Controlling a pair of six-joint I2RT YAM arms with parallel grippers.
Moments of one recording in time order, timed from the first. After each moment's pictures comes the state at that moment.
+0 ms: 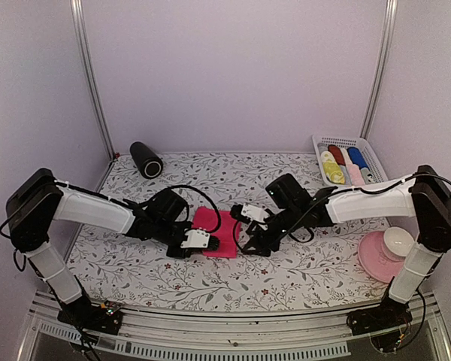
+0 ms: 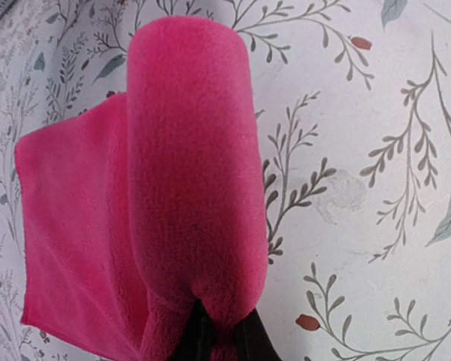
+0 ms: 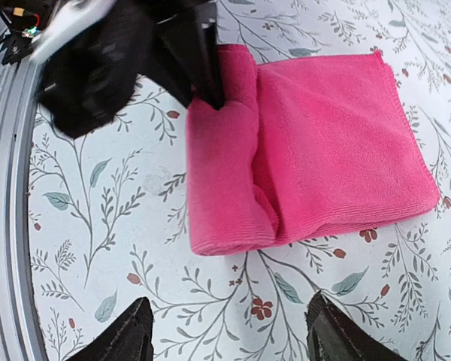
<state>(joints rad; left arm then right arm) -0.78 1.68 0.80 -0.10 0.24 0.98 0.87 1.74 1.07 -0.23 -0.37 -0.32</state>
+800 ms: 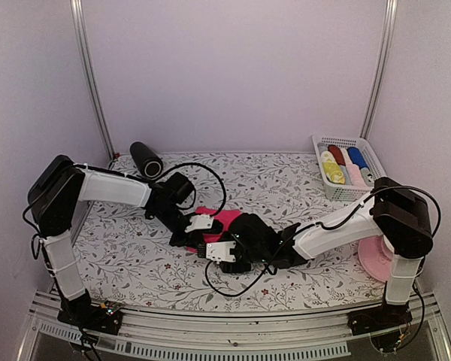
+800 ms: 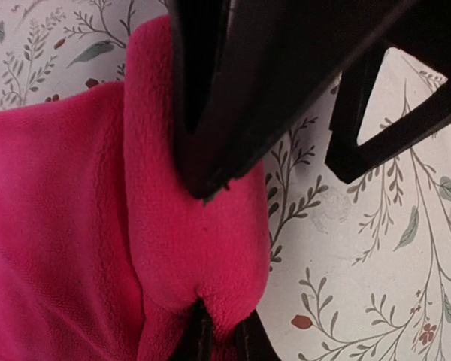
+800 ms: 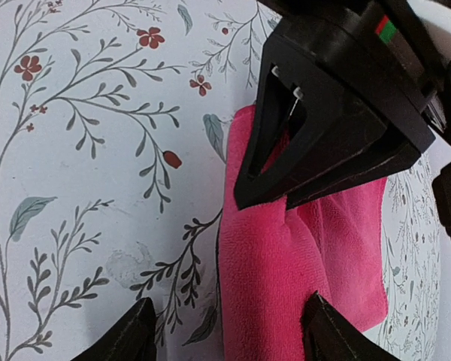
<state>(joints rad) -0.68 1.89 1.13 -0.50 0.47 0.95 1.15 1.92 1.04 0.17 0.14 -0.65</state>
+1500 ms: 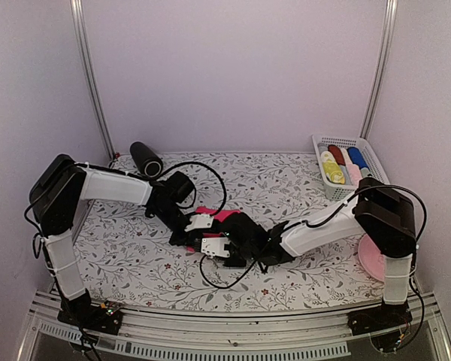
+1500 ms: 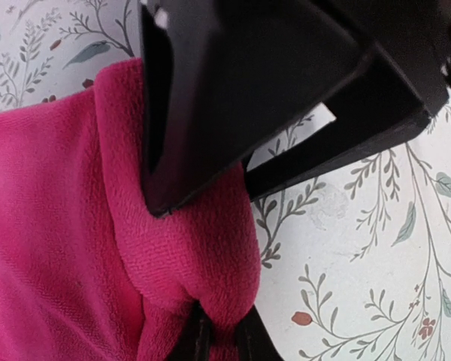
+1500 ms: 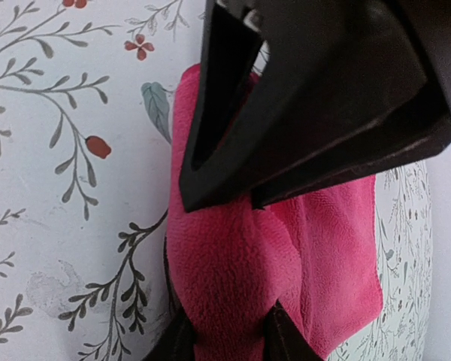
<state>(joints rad) -0.66 1.90 1.16 -0.54 0.48 0.98 1.13 2.03 1.15 0.12 0.26 -0.64</state>
